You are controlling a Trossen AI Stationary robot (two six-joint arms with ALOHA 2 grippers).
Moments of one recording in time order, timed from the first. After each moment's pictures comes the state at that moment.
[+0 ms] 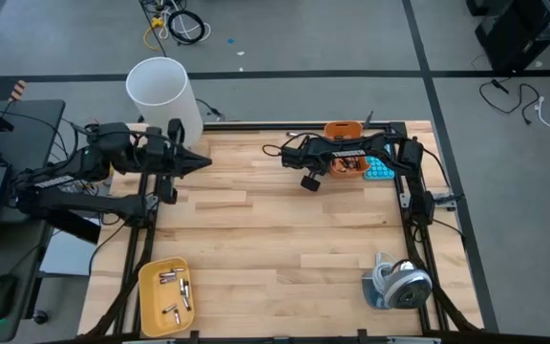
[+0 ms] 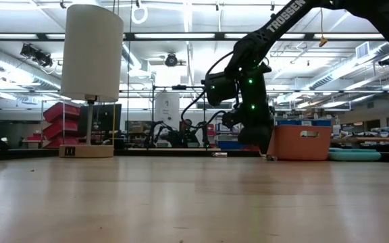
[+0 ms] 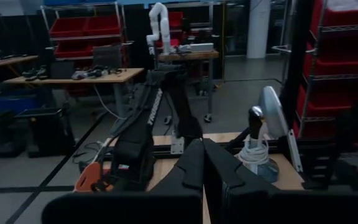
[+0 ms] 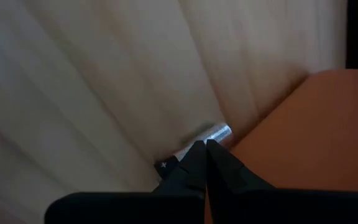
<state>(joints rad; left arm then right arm) 0.15 0.75 1.05 -0.29 0.14 0.05 -0.36 2.06 1.40 -0.99 0.45 0.19</state>
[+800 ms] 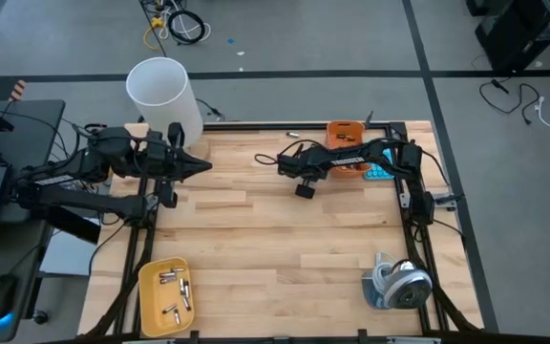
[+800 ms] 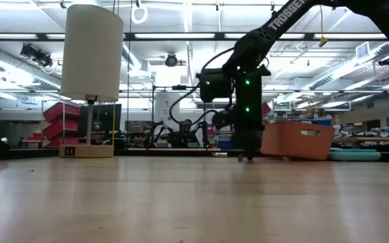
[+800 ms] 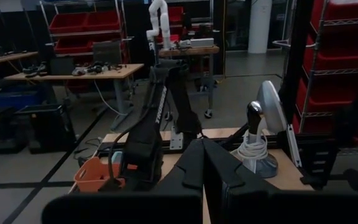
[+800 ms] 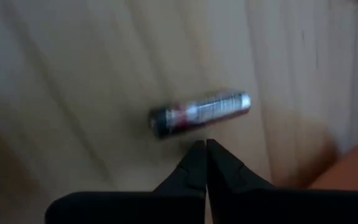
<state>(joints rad) 0.08 0.75 1.05 -0.31 0.07 0.05 -0.29 2.06 1.36 -0.82 0.43 0.07</state>
